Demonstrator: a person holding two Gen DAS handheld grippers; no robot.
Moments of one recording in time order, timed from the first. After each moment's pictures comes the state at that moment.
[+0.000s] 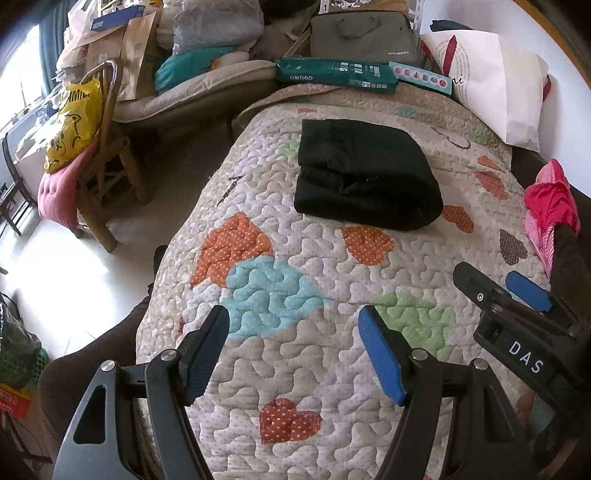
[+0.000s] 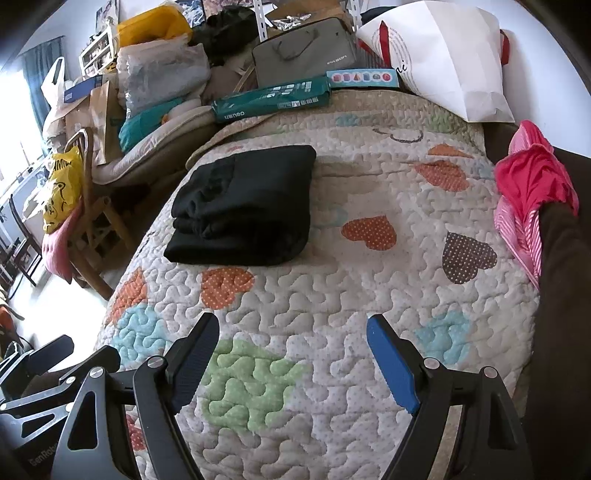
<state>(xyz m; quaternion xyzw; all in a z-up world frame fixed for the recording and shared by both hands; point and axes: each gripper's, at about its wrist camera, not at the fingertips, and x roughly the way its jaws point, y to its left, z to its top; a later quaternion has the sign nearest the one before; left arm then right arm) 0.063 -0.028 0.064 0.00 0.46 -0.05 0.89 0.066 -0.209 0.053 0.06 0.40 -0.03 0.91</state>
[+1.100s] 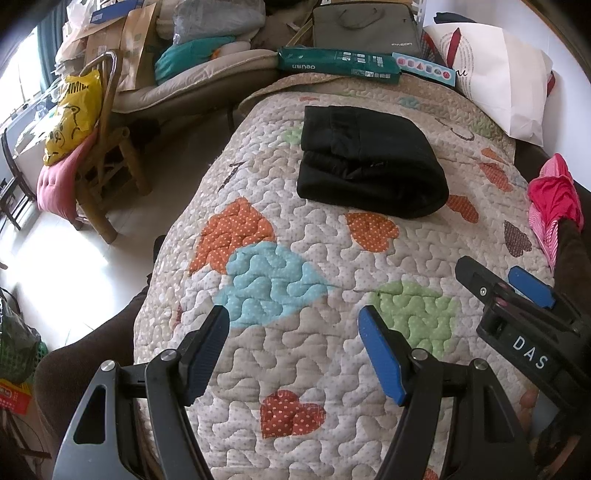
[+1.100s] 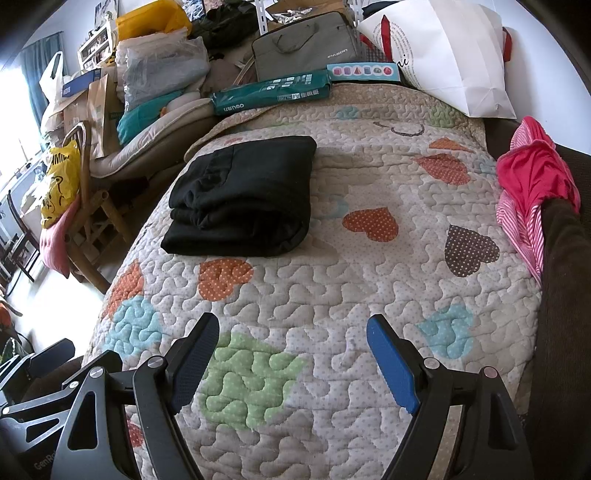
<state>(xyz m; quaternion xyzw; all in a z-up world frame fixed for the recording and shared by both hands) 0.063 -0.026 0.054 -0.01 0.47 -0.04 0.88 0.066 -0.208 0.048 0.05 0.41 -0.03 0.91</state>
